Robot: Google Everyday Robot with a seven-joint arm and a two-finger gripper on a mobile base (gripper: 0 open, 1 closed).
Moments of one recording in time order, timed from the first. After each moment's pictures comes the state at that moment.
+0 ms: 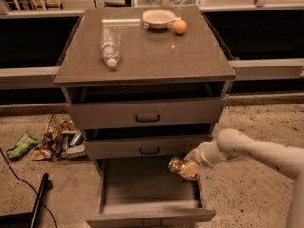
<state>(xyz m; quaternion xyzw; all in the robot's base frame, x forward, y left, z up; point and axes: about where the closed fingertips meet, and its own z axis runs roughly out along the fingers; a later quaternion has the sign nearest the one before) 0.567 -0.153 0.439 -0.51 0.81 0.17 0.24</state>
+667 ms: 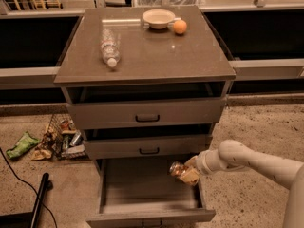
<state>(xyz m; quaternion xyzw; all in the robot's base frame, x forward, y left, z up) 0.569 -0.162 0.388 -0.49 0.81 0.18 0.26</state>
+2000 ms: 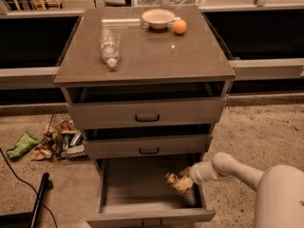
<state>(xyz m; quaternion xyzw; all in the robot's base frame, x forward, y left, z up) 0.581 -0.152 0.263 -0.46 0.81 0.25 0.26</state>
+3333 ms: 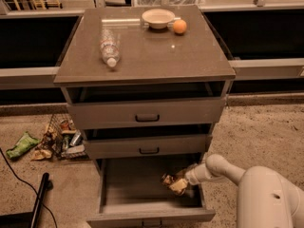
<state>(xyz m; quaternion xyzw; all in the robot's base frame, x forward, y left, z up) 0.596 -0.135 0.211 -0.44 0.82 0.28 0.25</state>
